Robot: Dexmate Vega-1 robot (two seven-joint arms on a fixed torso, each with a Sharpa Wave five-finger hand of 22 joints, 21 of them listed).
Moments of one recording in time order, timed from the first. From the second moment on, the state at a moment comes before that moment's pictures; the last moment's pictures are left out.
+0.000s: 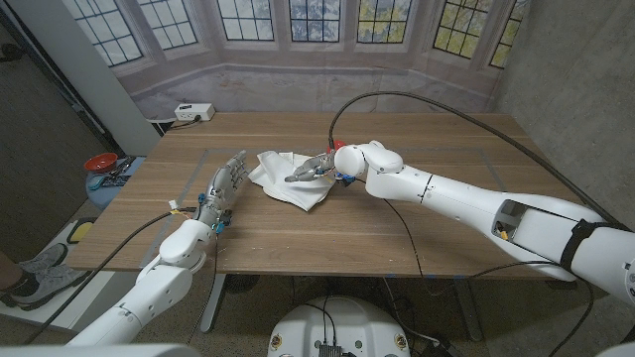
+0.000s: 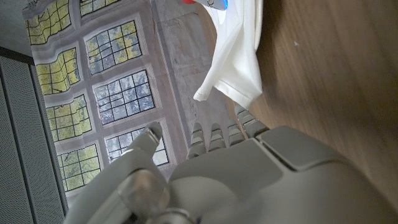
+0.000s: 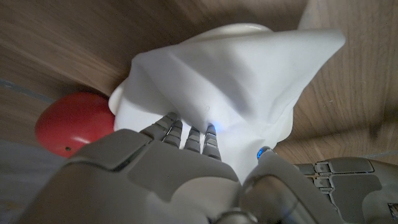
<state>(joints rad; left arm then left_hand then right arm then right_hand) 1.19 0.65 0.25 -1.53 -0.64 -0.39 0.05 0.28 0.17 0.64 0.00 0.18 0.11 -0.01 0.18 0.18 0.01 0.07 0.21 0.19 -0.02 0.10 0.18 0.17 0.13 0.08 0.20 0.17 -0.27 -0.42 -1.19 -1.57 -0.48 -0.46 0.59 0.13 0.11 0.16 0.12 0.28 0.05 -0.03 0.20 0.18 -0.02 -0.02 0.19 0.18 -0.07 0.03 0.20 0.19 0.09 -0.01 0.19 0.17</state>
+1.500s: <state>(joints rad) 1.20 0.66 0.23 -1.51 -0.67 -0.40 0.01 0.28 0.17 0.64 0.00 0.18 0.11 0.00 0.18 0.18 0.01 0.07 0.21 0.19 -0.02 0.11 0.18 0.17 0.12 0.08 0.20 0.17 -0.30 -0.46 -1.20 -1.77 -0.47 -0.48 0.71 0.13 0.11 0.18 0.12 0.28 0.06 -0.02 0.20 0.18 -0.01 -0.01 0.19 0.18 -0.07 0.03 0.20 0.19 0.10 -0.01 0.19 0.17</state>
